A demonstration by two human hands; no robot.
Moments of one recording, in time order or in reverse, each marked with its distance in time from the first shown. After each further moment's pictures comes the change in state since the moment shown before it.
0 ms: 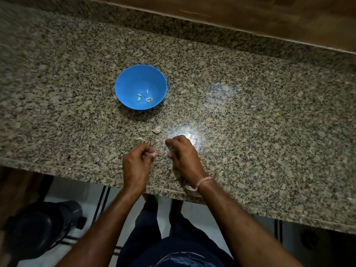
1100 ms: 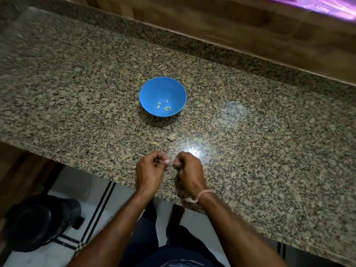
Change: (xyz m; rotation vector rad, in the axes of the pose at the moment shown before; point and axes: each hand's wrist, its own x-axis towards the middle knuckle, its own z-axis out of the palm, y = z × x) left_hand -0.008 -0.001 0.002 -0.102 0.014 -0.199; right_hand -0.007 -0.018 0.019 -0.016 -0.042 0.142
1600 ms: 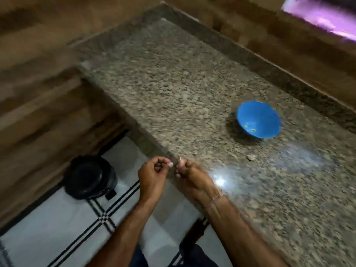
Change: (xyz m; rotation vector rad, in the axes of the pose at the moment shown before) left_hand -0.057 -0.103 -0.180 -0.293 0.464 -0.131; right_hand -0.041 -0.155 0.154 0.944 -0.591 0.442
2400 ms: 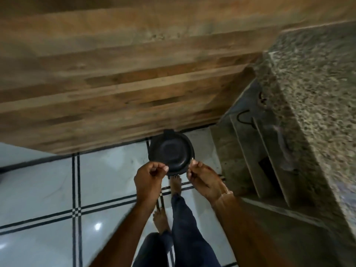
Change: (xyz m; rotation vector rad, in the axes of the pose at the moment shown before) left_hand 0.103 -0.235 -0.378 -0.146 0.522 -0.451; right_hand 0.182 0.245 0.352 -0.293 -0.122 0.436
